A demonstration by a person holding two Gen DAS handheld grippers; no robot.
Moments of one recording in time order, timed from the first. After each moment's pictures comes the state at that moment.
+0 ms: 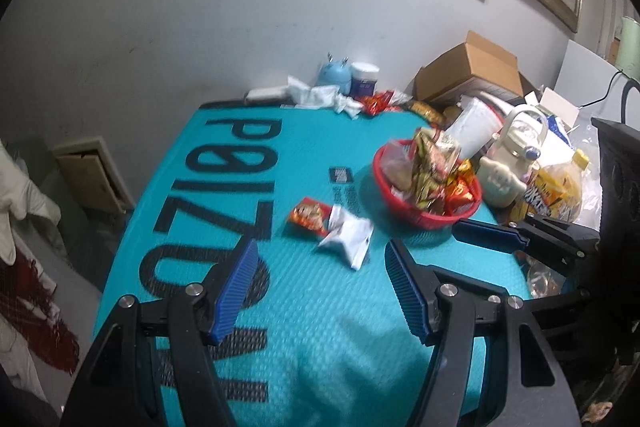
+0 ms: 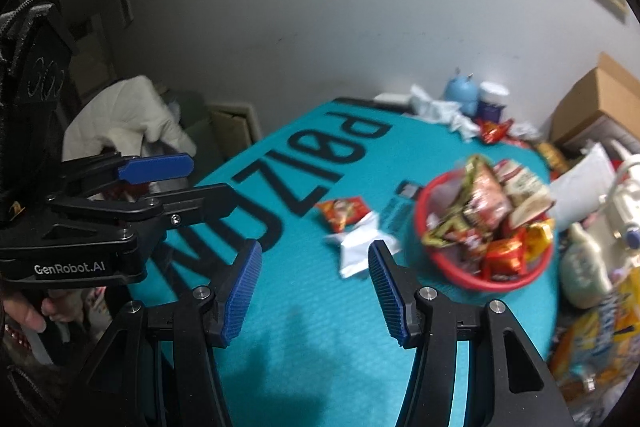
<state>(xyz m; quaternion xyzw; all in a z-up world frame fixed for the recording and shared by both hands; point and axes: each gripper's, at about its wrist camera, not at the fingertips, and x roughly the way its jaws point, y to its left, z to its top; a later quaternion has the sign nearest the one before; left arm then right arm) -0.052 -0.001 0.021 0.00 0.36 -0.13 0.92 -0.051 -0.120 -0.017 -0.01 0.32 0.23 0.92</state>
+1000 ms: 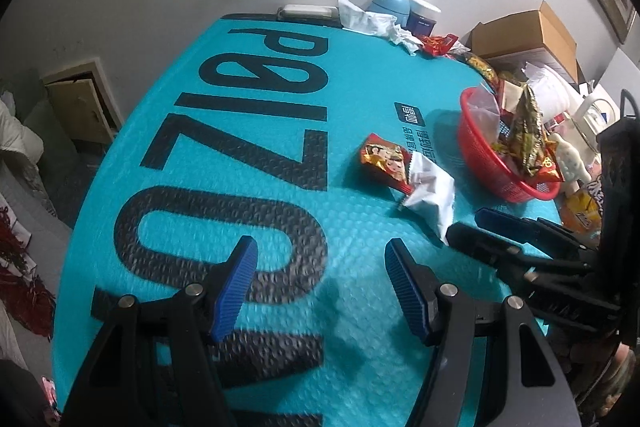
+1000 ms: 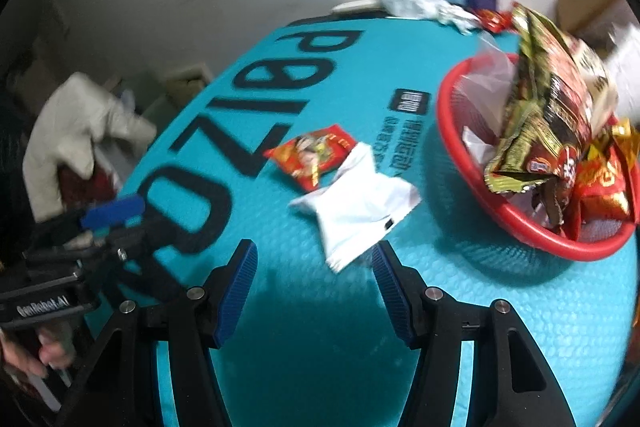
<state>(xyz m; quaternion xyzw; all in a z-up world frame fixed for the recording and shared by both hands) 0.030 0.044 -0.070 -0.04 0.46 -0.11 0.88 0.037 -0.116 -0.100 0.10 0.43 0.16 0.88</state>
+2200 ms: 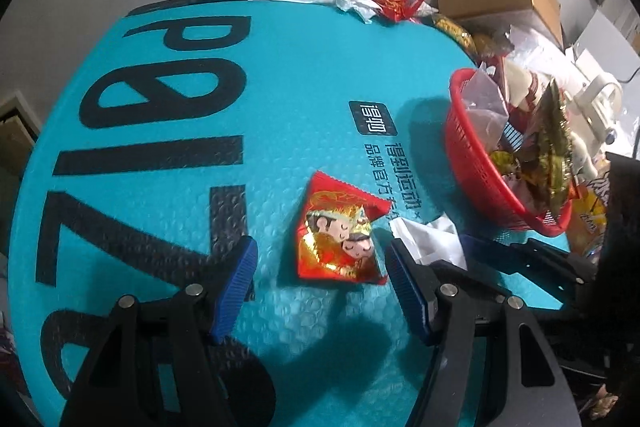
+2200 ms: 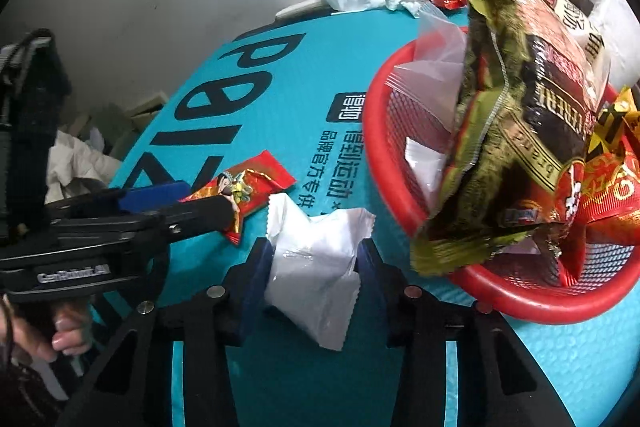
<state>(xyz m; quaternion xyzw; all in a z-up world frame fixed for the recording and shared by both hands) 0.130 -0.020 -0.101 0.00 0.51 -0.21 0.84 0.073 -0.144 -0.123 0.13 0.44 0.11 0.88</state>
